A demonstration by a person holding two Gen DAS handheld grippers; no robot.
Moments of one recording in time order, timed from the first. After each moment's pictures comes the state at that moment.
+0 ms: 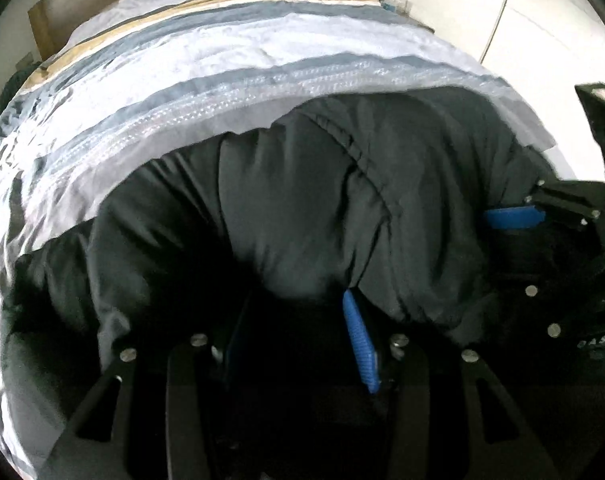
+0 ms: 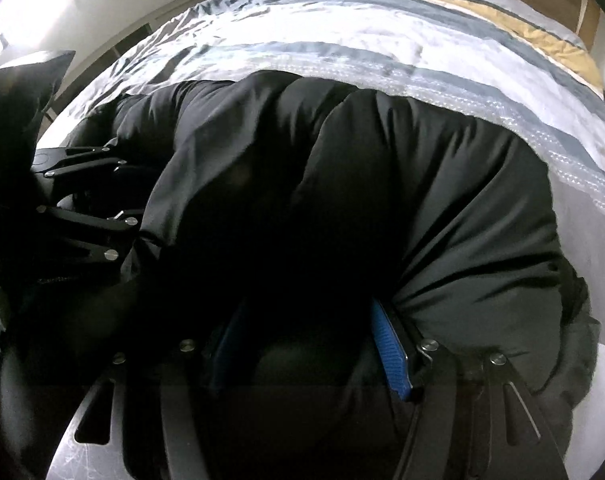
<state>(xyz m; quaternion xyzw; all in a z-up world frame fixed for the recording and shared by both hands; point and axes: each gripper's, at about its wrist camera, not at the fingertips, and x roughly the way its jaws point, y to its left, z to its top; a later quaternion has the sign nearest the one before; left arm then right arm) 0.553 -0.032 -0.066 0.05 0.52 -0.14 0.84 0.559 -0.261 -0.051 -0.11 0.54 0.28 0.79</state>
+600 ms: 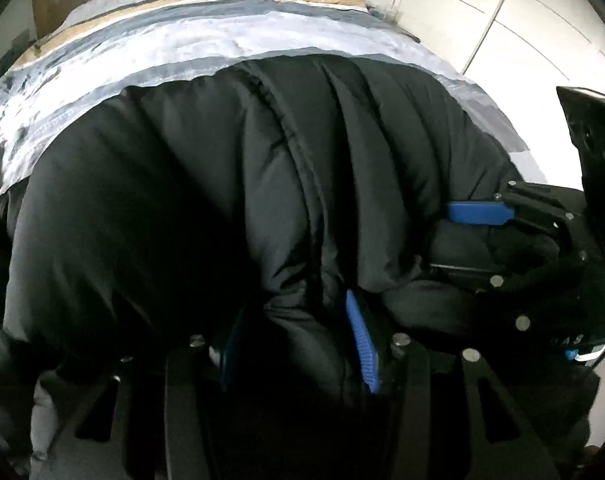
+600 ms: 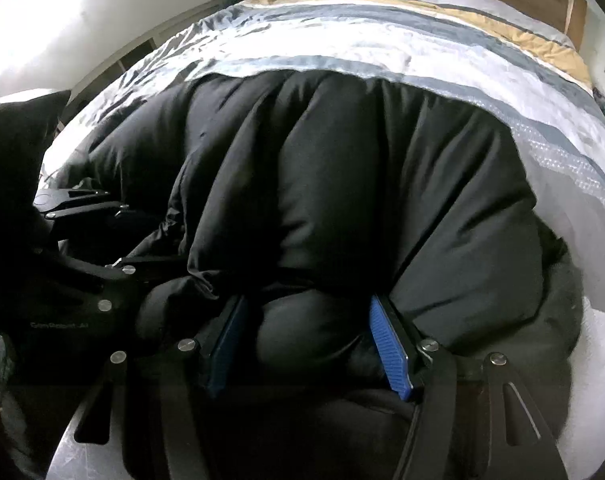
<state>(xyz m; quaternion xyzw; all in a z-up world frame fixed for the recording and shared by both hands) 0.517 -0.065 -0.073 0.01 0.52 -0.17 0.84 0.526 -0.281 -0.046 -0.10 0.51 0.28 0.81</state>
